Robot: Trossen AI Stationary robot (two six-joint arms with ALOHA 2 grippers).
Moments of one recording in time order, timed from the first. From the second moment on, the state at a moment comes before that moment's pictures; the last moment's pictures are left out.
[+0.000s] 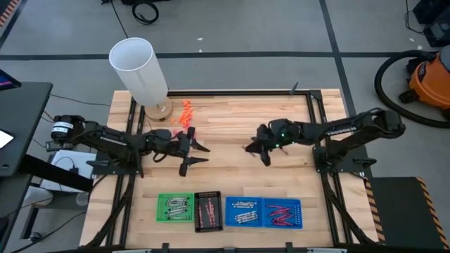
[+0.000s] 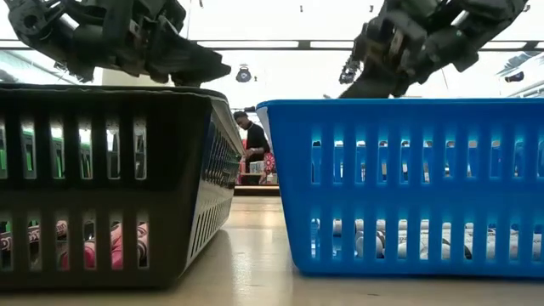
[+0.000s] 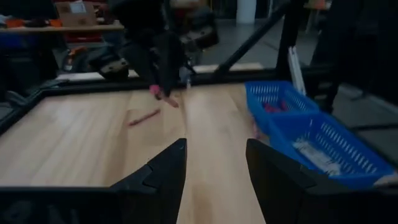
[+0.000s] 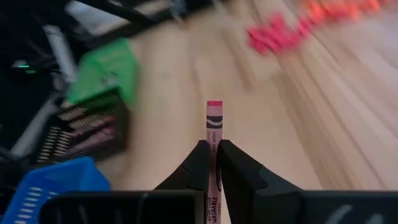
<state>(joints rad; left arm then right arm) 0.00 1.20 0.38 0.69 0.13 0.05 -0.09 1.25 0.58 0.19 -0.18 0.28</state>
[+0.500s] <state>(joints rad) -0.06 1.49 0.43 1.15 -0.09 -0.02 0.05 1.25 0.58 0.51 0.03 0.02</state>
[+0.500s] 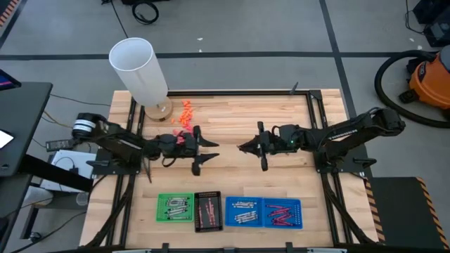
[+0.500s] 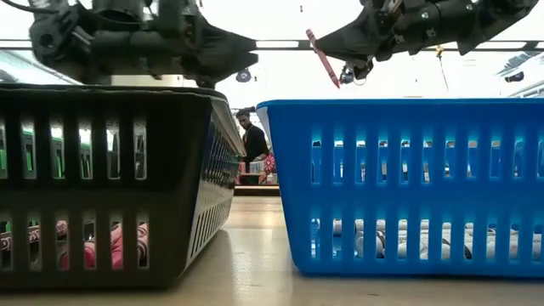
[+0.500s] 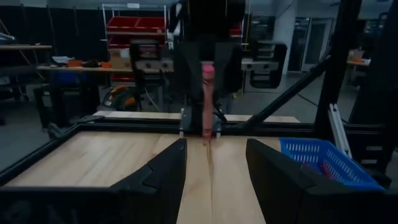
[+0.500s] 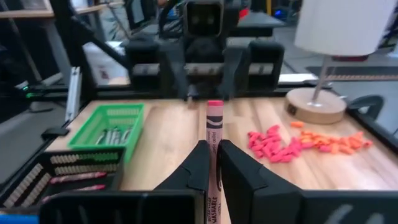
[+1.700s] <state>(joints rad) -0.06 1.81 0.89 0.89 -0.09 0.04 0.09 1.25 0.58 0.57 0.06 -0.01</state>
